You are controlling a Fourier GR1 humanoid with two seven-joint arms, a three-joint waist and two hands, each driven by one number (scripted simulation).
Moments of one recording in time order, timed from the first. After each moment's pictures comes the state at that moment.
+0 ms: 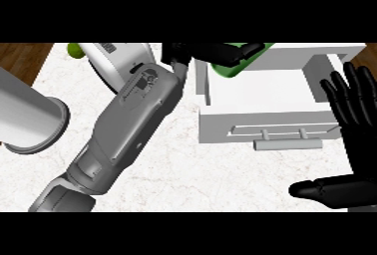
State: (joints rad) left arm -1.15 0.00 -0.18 -0.79 0.35 0.37 -0.25; right arm -0.12 -0.11 -0.11 -2.02 -0.18 0.16 0.14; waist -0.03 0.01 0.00
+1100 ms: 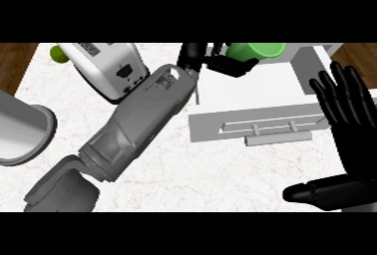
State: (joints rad) left arm -1.32 0.00 -0.49 -0.39 0.55 0.44 -0.35; right arm -0.13 -0.11 -0.07 -2.00 -0.19 0.19 0.12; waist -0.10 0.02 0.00
